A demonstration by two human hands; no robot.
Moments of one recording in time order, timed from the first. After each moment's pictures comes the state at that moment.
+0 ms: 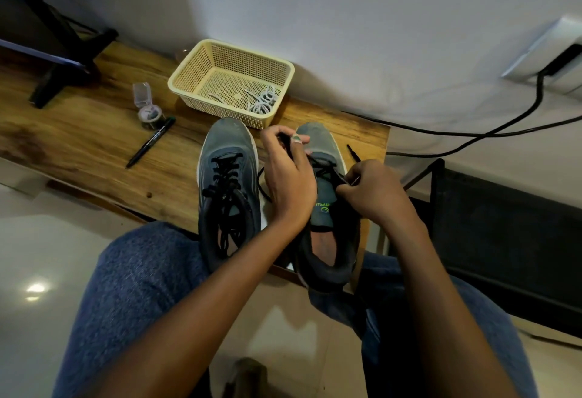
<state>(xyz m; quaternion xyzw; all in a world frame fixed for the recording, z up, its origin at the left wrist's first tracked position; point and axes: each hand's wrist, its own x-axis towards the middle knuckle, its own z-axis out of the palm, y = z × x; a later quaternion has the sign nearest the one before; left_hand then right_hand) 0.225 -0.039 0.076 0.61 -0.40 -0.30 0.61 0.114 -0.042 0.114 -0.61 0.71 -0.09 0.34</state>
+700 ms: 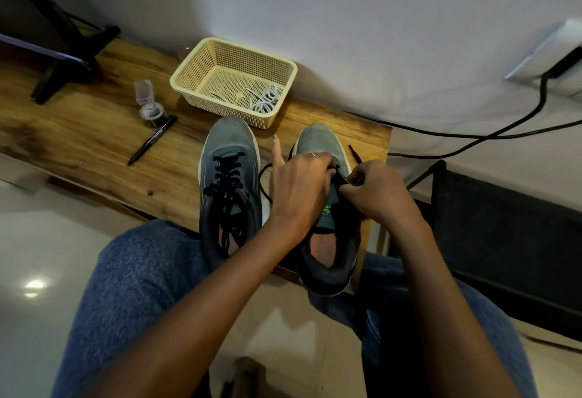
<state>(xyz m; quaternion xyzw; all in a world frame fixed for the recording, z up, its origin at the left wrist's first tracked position) 0.230 -0.032 0.077 0.65 -0.71 -0.06 0.24 0.114 -0.043 0.115 -0.61 0.71 -0.09 0.35</state>
